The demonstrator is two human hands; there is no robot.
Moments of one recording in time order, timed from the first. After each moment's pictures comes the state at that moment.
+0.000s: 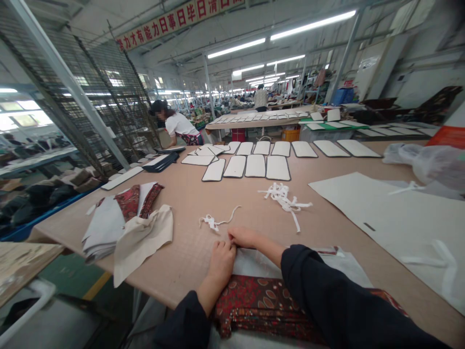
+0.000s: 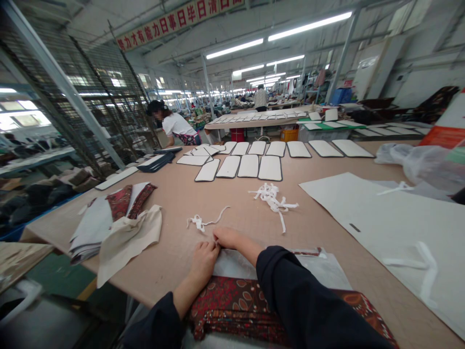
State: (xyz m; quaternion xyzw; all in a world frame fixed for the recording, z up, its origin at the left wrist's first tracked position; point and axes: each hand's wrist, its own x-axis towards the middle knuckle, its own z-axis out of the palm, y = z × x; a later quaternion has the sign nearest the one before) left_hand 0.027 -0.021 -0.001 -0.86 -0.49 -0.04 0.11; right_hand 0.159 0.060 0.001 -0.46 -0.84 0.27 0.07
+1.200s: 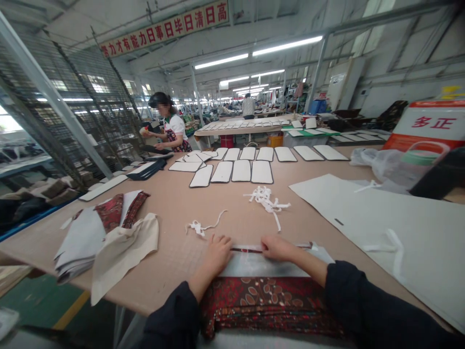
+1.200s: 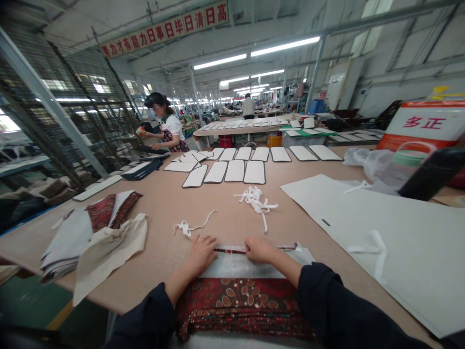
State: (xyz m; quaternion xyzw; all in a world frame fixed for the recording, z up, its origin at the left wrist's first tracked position) left_hand 0.056 -0.003 0.026 -0.90 -0.44 -0.07 -0.02; right_hand 0.300 -0.025 0.030 -0.60 -0.77 0.21 0.01
